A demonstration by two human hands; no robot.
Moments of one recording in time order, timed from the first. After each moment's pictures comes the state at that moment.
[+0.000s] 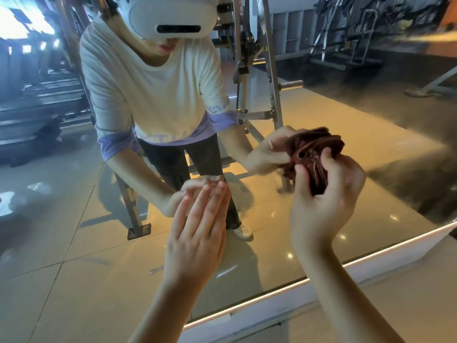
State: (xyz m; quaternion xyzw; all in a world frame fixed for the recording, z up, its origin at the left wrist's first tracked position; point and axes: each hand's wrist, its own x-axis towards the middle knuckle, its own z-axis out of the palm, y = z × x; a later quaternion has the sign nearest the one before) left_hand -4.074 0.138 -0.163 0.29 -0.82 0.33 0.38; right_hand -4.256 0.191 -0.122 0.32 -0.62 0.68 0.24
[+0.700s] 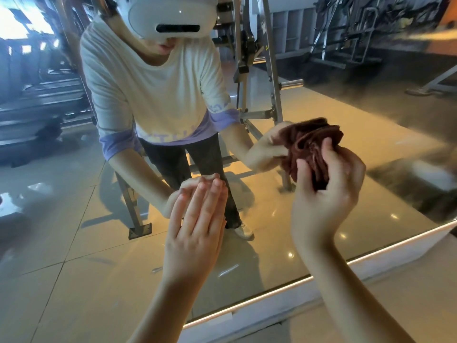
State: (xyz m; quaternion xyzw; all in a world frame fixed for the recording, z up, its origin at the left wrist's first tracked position) left_hand -4.068 0.130 -0.170 0.30 -0.80 0.35 0.38; right_hand -4.254 0.189 -0.115 0.35 -0.59 0.68 0.25
